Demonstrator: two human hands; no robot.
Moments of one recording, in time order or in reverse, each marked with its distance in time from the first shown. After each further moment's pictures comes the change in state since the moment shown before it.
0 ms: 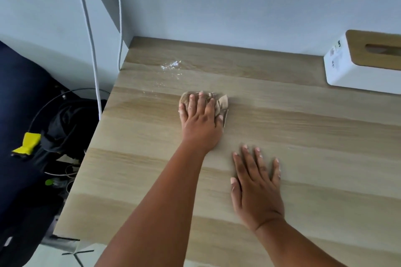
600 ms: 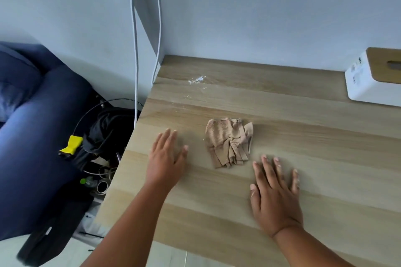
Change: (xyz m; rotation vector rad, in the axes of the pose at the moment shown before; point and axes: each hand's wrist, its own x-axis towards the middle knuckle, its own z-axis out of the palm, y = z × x) left_hand -0.104 -0.126 -0.059 -0.152 0.138 -0.174; right_hand 0.002 -0.002 -0.004 0.017 0.069 -0.013
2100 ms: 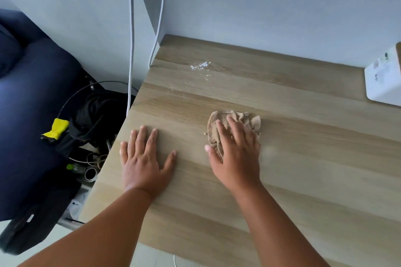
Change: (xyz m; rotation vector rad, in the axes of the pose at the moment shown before) left_hand -0.013 -0.046 0.010 0.297 0.097 -0.085; right_hand 0.101 -0.092 -0.008 0.212 0.090 -0.043
